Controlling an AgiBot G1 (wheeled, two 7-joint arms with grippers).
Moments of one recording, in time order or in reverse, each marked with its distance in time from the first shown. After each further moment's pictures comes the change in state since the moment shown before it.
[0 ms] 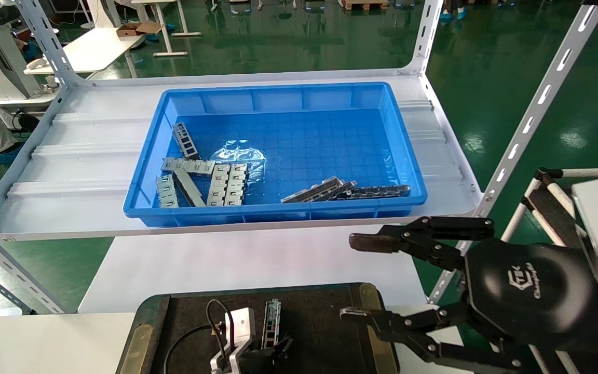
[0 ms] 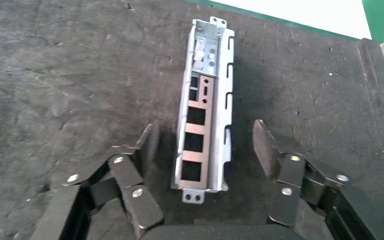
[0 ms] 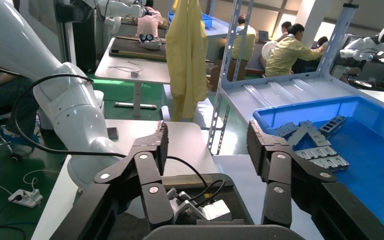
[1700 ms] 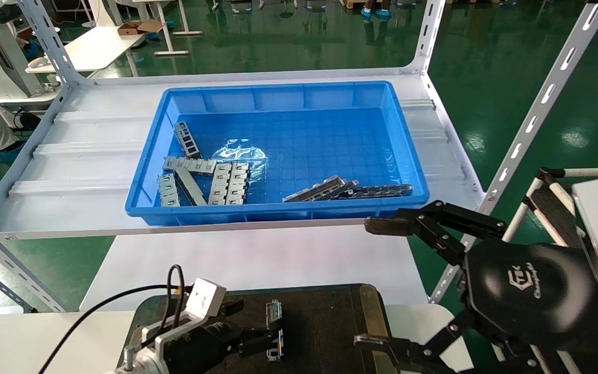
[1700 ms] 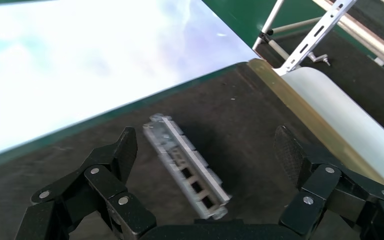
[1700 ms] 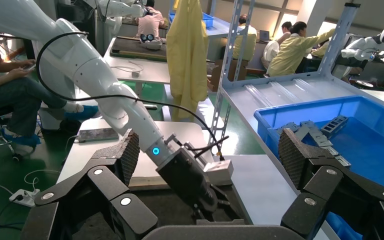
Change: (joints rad) left arm -0.094 -0.457 -0.044 -0.054 0.252 0.828 0.083; right arm 0.001 0.001 -0.003 0.000 0.002 0.001 -0.001
